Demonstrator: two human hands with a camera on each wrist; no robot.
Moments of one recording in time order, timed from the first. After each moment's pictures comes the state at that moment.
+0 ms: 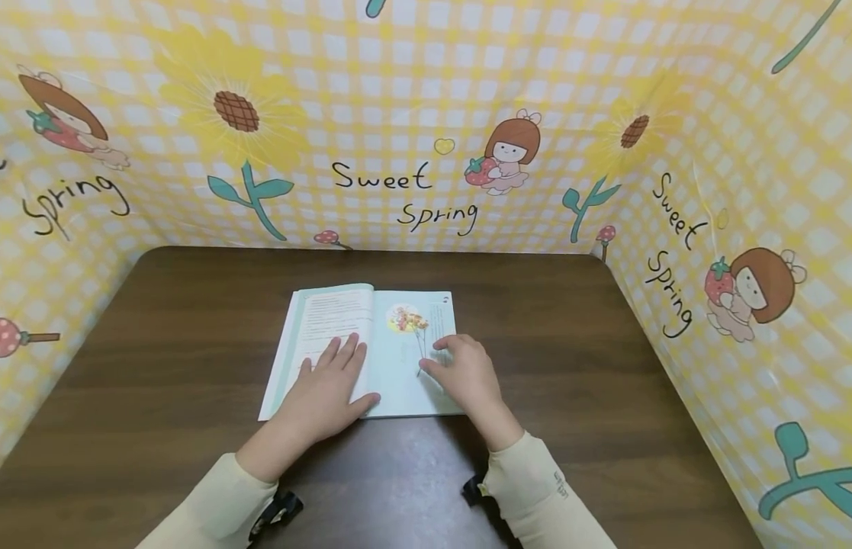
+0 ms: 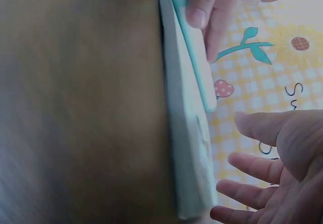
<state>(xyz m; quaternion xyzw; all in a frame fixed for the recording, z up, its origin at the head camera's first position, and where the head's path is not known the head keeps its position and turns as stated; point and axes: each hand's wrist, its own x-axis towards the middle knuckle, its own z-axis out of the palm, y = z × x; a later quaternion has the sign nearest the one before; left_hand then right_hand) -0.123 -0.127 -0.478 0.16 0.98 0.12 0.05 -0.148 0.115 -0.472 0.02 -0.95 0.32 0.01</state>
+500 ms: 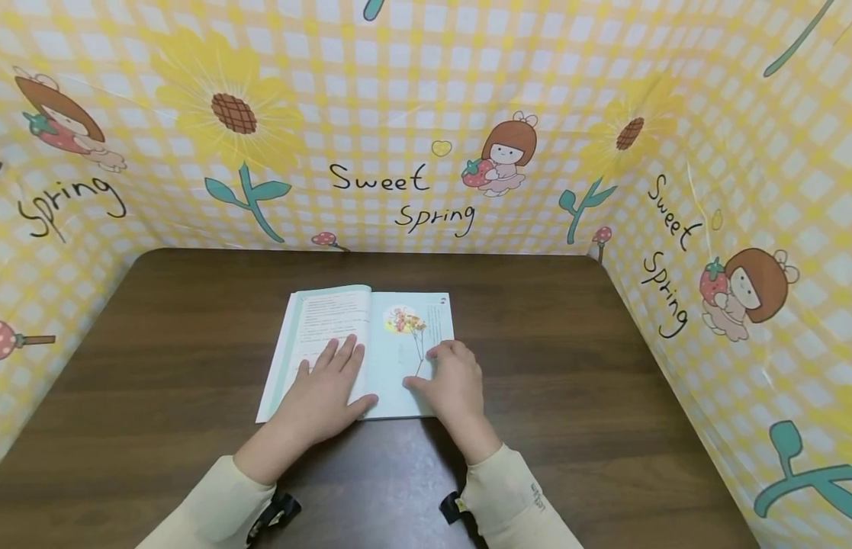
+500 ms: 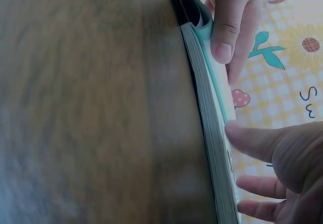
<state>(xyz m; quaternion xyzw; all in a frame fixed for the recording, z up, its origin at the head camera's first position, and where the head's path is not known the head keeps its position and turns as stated) -0.123 -0.127 -0.479 0.16 0.98 0.12 0.05 -0.138 0.092 -0.489 -0.03 -0.96 0.26 0.04</state>
